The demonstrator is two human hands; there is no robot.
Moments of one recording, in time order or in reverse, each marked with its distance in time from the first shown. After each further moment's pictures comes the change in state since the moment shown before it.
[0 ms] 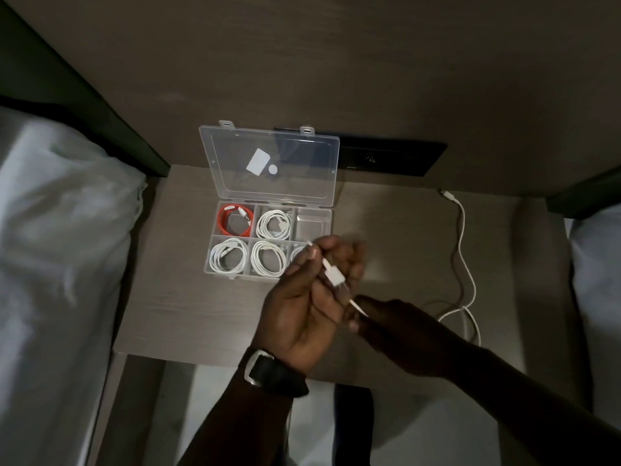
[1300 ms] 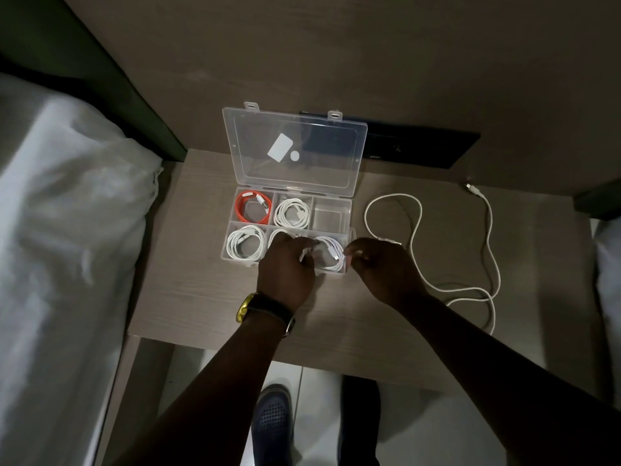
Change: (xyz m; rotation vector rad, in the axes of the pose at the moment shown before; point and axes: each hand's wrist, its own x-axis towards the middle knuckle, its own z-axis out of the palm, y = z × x) left_hand 0.037 0.033 -0.092 2.002 0.482 0.449; right_hand 0.086 0.026 0.026 0.001 0.370 0.417
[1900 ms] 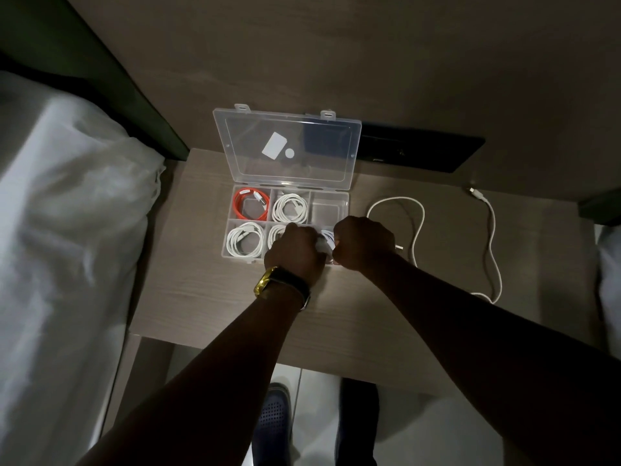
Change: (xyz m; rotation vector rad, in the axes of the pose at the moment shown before) left_hand 0.033 0.010 0.009 0.153 -0.176 -0.166; right_hand 0.057 -0.051 -0.002 -0.380 -0.255 0.127
